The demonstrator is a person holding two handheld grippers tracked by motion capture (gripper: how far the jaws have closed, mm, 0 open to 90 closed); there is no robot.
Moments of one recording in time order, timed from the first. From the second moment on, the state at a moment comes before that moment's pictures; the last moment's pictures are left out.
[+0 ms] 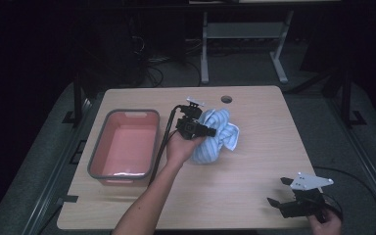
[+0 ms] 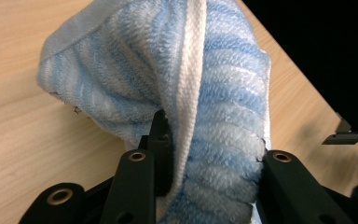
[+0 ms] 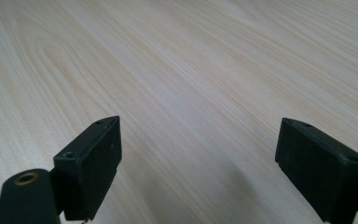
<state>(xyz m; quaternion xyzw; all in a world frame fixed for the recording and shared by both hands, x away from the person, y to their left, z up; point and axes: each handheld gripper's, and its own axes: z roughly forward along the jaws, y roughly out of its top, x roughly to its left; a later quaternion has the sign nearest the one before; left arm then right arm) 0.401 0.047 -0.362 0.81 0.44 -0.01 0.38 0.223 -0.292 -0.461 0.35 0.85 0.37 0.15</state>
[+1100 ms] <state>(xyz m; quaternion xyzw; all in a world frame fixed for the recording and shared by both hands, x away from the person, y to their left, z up) 0.408 0.012 -0.414 0.81 0.46 -0.04 0.36 0.224 -0.290 -0.462 0.35 0.85 0.37 0.16</state>
